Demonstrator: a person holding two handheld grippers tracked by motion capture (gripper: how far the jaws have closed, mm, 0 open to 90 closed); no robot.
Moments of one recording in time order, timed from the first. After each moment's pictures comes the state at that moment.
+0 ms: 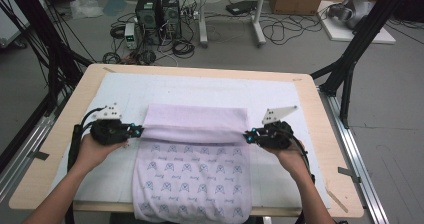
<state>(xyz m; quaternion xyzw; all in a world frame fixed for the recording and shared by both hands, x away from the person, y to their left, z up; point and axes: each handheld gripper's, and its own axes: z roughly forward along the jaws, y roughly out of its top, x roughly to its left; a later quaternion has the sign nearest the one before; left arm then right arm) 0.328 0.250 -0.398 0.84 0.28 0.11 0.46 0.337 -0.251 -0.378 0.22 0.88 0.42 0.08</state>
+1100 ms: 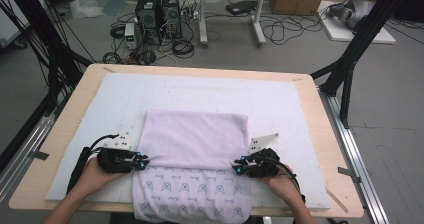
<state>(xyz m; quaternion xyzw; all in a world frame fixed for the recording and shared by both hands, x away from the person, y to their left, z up) 0.292 0.233 -0.434 0.88 0.23 0.06 0.41 0.297 -0.225 -0.437 0.20 0.90 0.39 0.01</state>
